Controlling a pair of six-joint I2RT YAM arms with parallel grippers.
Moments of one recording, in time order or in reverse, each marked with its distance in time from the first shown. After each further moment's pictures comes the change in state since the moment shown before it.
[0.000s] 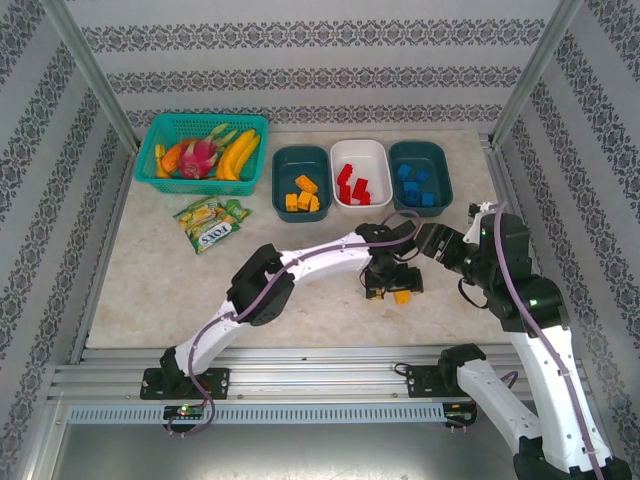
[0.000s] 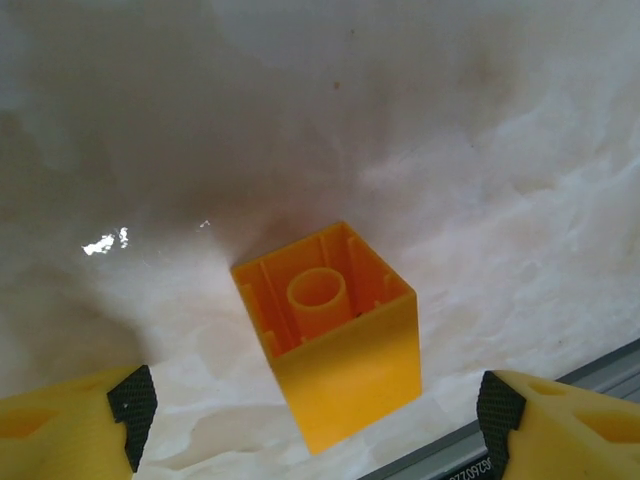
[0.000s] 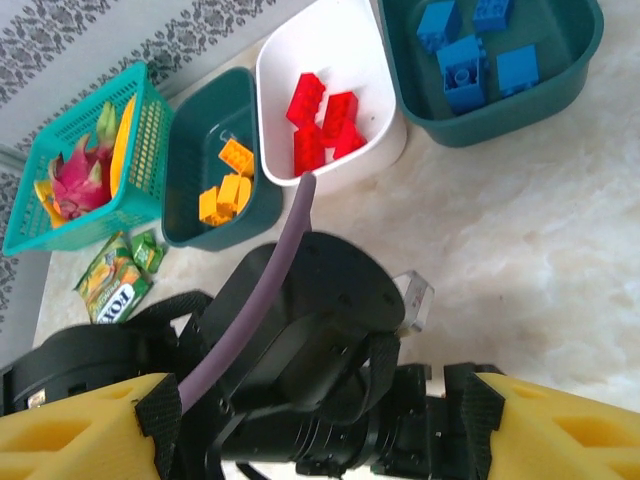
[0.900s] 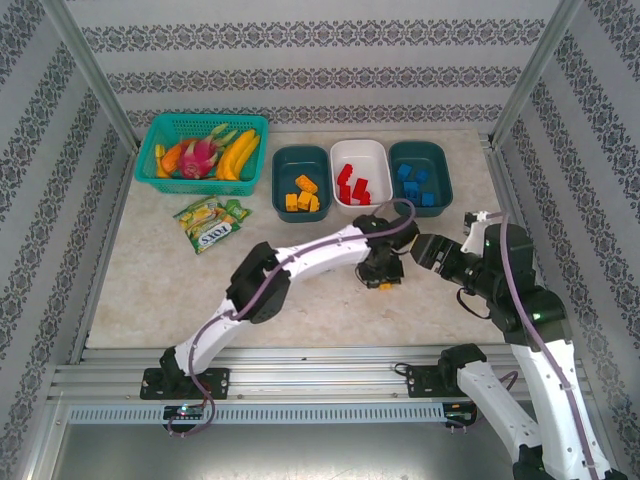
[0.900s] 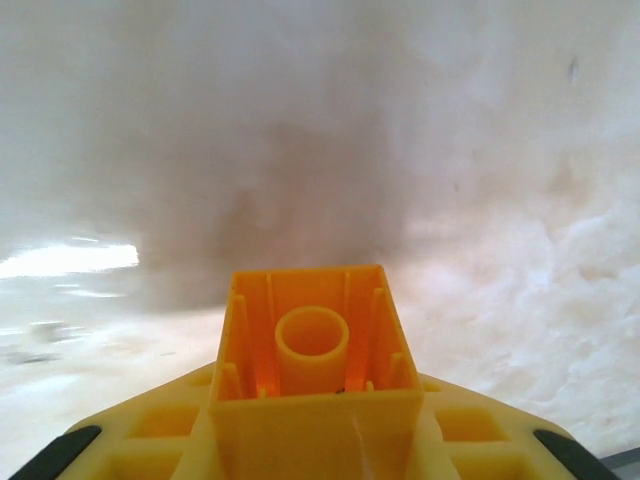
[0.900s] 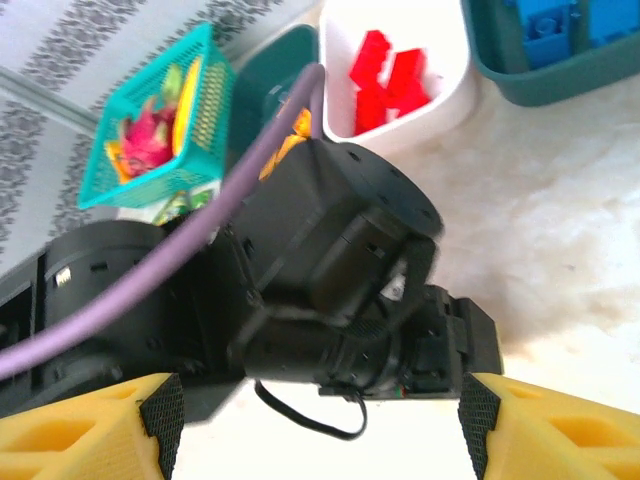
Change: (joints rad) left arm 0.048 -0.040 0.031 -0.143 -0.158 -0.025; right arm 0.000 -0.065 -0.029 0.023 -0.154 0.016
